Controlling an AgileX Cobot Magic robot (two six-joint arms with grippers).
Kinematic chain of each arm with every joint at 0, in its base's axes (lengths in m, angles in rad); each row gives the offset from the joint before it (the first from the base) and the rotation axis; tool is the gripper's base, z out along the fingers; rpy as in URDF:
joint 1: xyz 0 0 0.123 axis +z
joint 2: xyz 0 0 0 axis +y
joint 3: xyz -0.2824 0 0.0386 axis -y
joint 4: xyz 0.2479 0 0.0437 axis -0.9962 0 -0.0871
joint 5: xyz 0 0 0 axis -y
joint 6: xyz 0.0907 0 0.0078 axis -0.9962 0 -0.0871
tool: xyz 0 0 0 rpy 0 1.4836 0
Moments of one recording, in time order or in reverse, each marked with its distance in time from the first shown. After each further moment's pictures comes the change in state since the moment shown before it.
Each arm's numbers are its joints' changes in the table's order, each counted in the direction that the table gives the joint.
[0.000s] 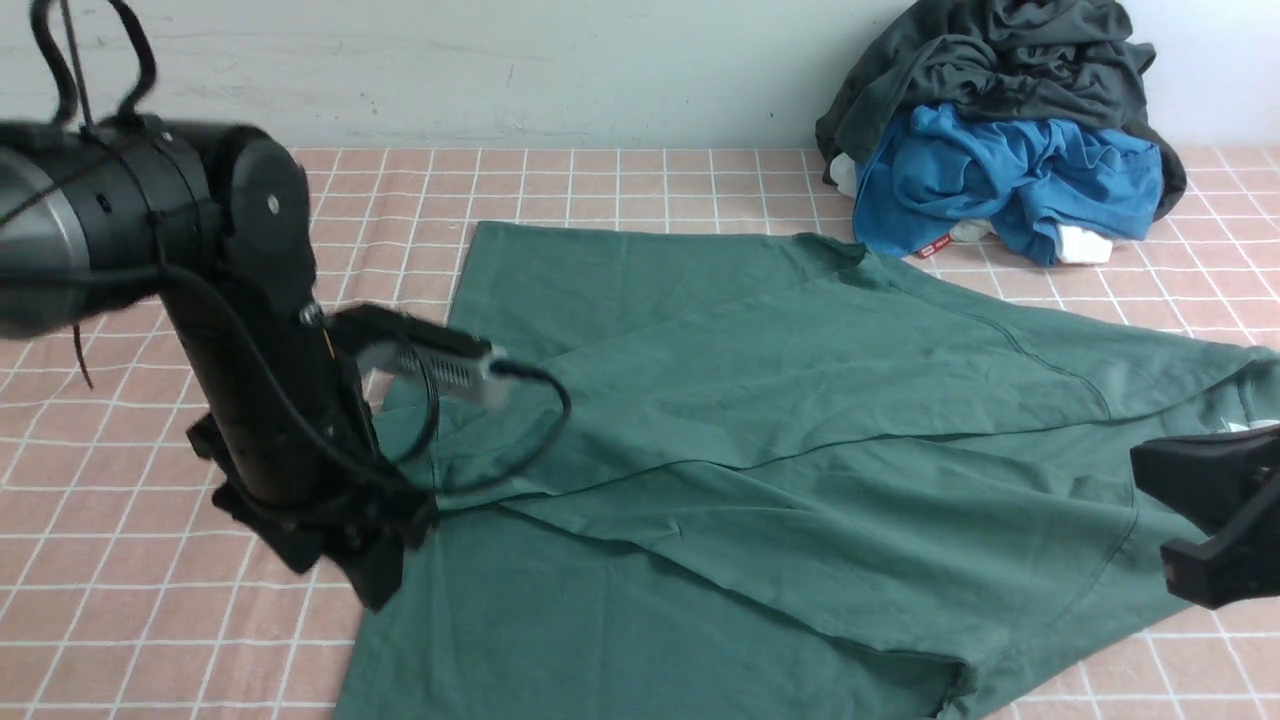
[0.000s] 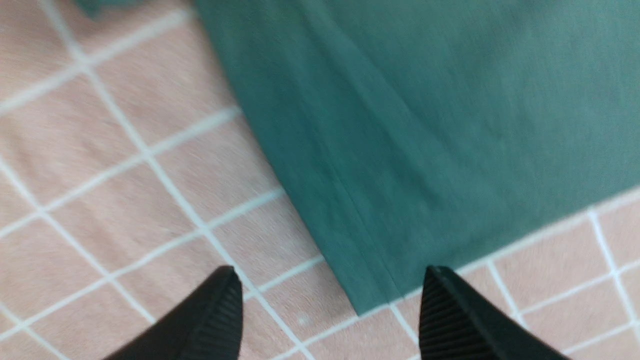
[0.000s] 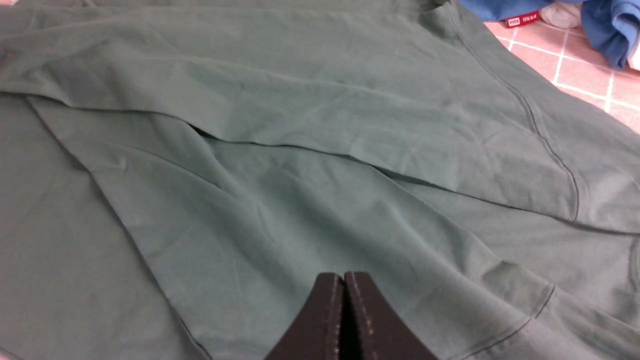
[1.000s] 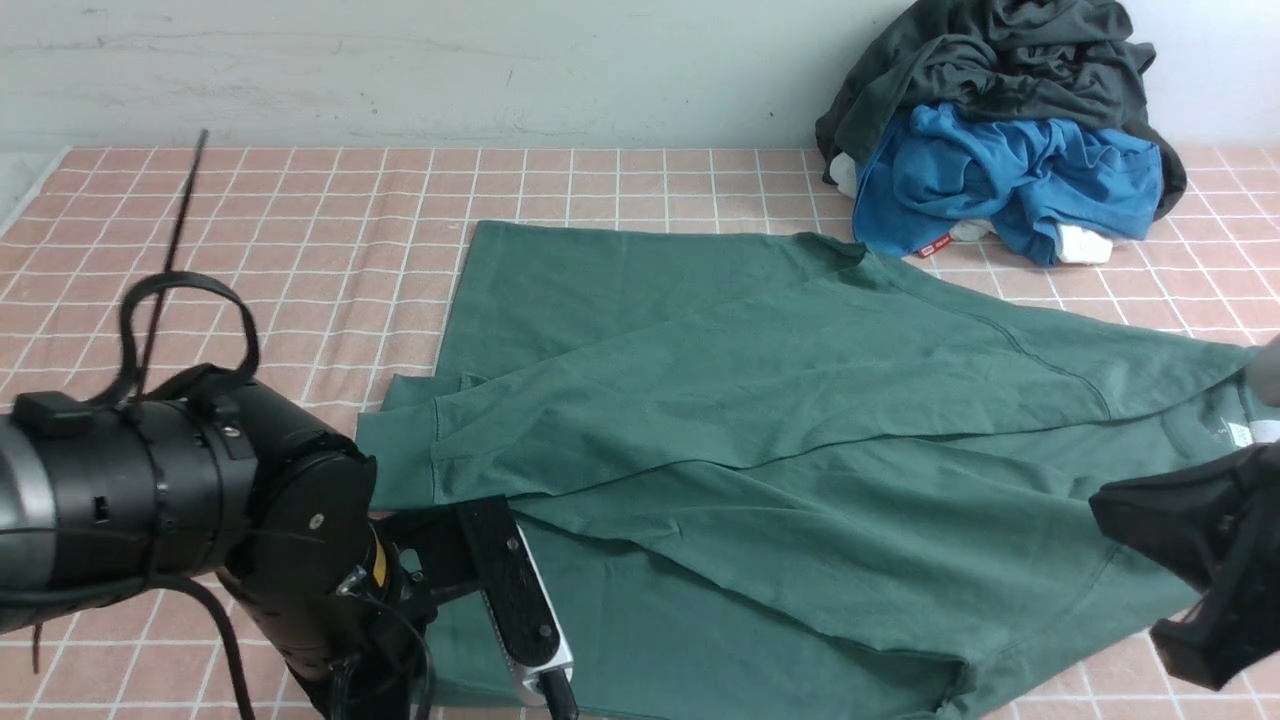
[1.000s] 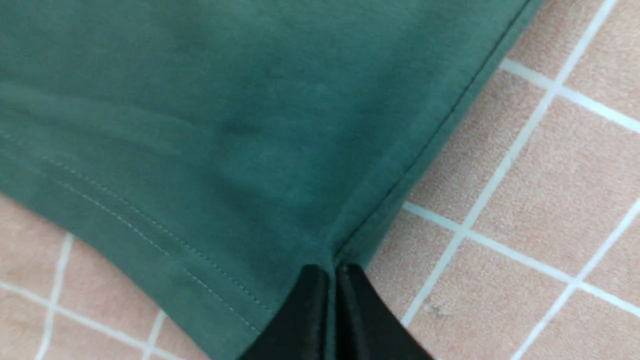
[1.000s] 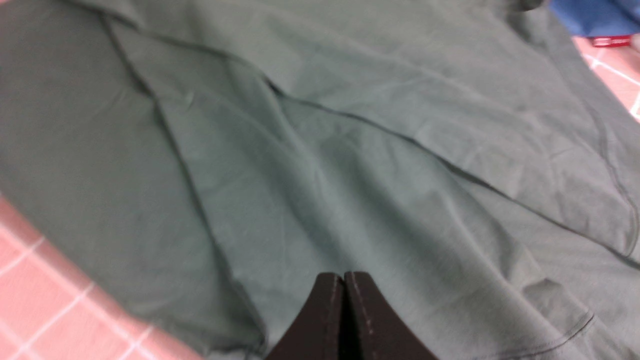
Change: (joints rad) right arm 0.057 0.006 0.035 0.027 -0.143 0.175; left arm -0.202 -0.178 -0.325 -0.135 0.375 -0.259
